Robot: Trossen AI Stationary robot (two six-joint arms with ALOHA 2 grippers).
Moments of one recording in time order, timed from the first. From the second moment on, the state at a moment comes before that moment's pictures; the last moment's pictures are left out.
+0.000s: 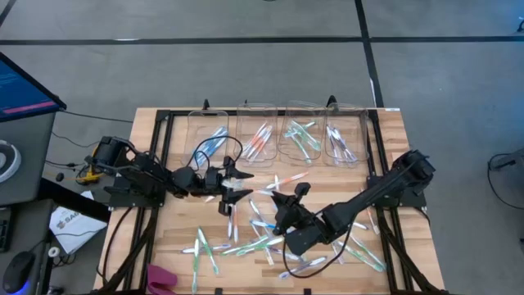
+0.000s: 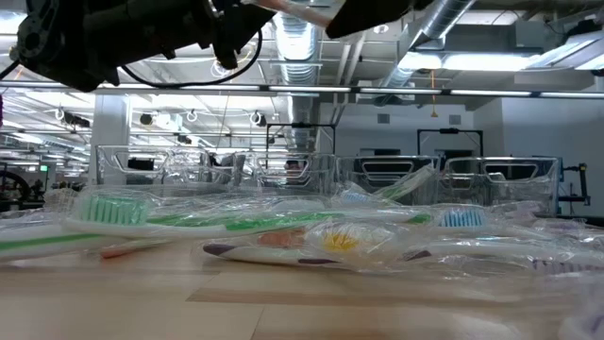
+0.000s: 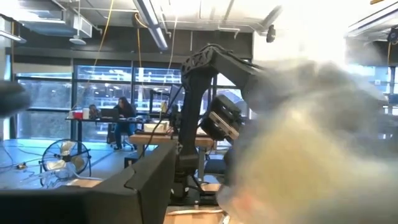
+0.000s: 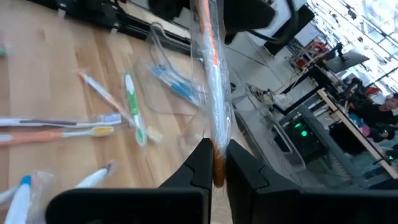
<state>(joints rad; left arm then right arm) -0.19 1.60 0.43 1.54 -0.17 0.02 0.55 1.79 1.28 -0.30 1.18 0.13</state>
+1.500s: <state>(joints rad) -0.19 1.60 0.43 1.52 -0.13 0.07 0.59 1.82 1.28 -0.19 1.32 0.03</state>
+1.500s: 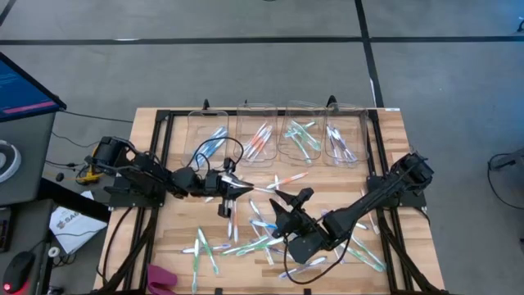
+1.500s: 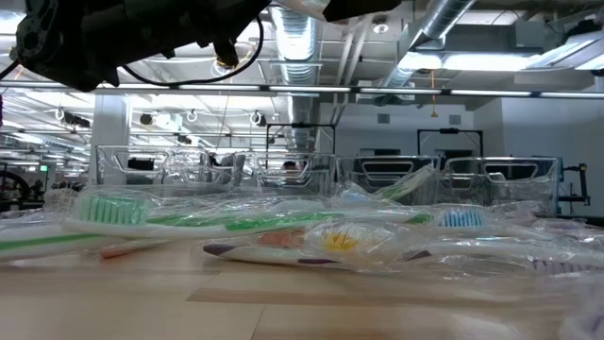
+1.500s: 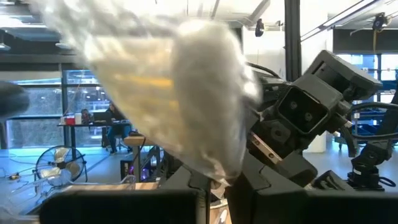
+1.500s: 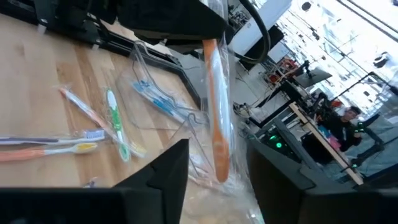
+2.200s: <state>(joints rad) -0.14 1.14 0.66 0.34 -0.44 0.12 0.85 1.79 1.28 -0.20 1.57 -0.21</state>
